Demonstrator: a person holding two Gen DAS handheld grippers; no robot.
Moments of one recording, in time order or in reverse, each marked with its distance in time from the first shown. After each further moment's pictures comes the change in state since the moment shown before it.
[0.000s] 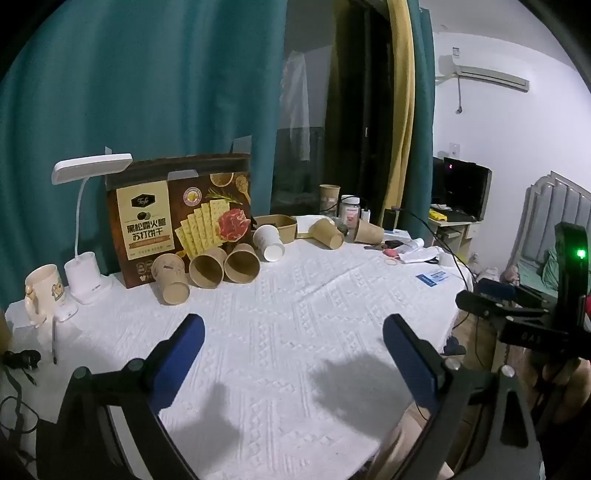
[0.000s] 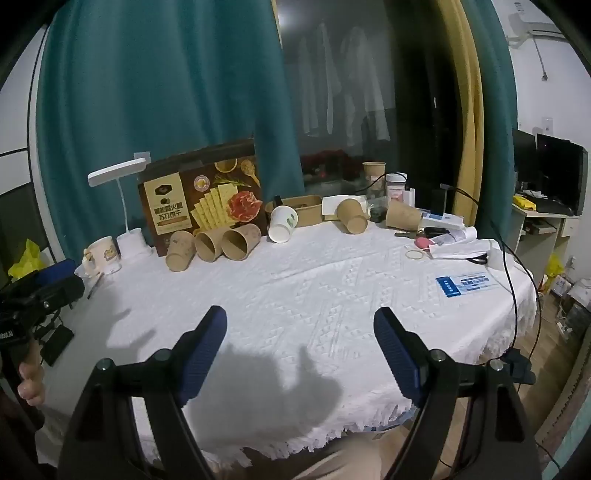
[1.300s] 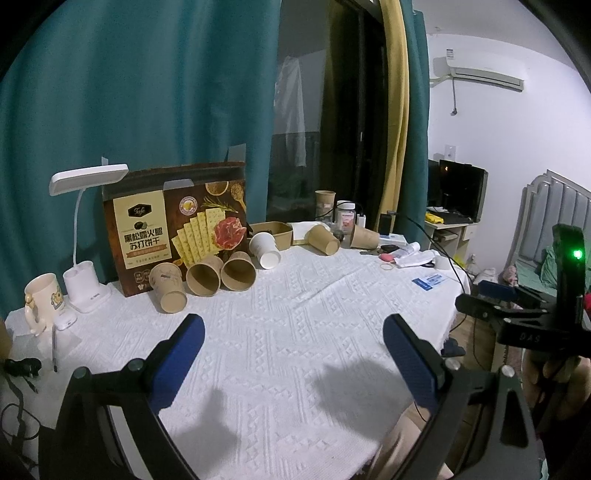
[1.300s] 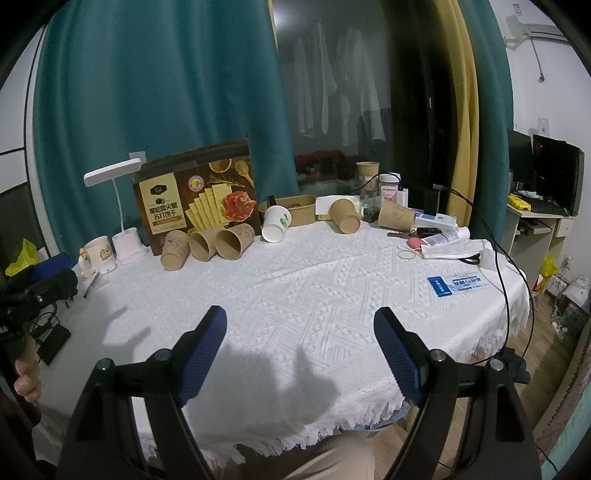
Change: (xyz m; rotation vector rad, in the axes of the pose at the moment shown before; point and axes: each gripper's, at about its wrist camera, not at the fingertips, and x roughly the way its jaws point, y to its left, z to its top) left arm -0.004 -0.011 0.010 0.014 -0.030 0.000; right arm -0.004 -0.004 0.001 -0.005 0.004 -0.010
